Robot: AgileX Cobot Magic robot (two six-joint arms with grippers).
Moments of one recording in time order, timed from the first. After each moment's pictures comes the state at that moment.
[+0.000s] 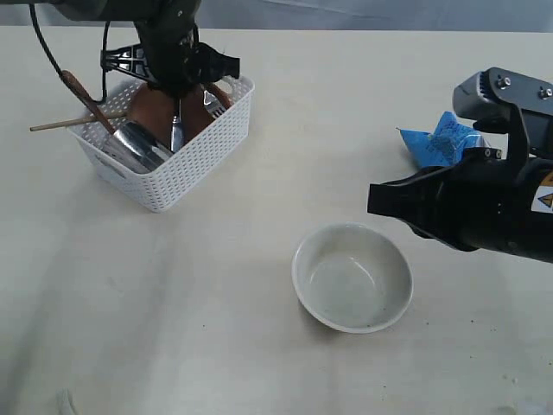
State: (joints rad) left arm -0.52 2.13 -1.62 0.45 0.79 -0.83; right arm 0.62 1.03 -0.43 0.37 0.19 0.14
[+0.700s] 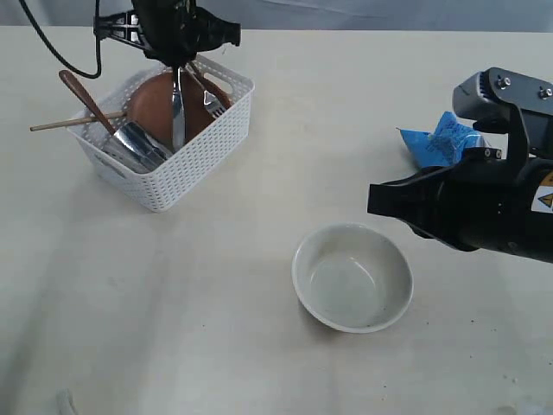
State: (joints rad) left arm -0.52 2.07 -1.67 0.46 0.82 -0.81; right arm 0.62 1.03 -0.43 0.37 0.19 0.14
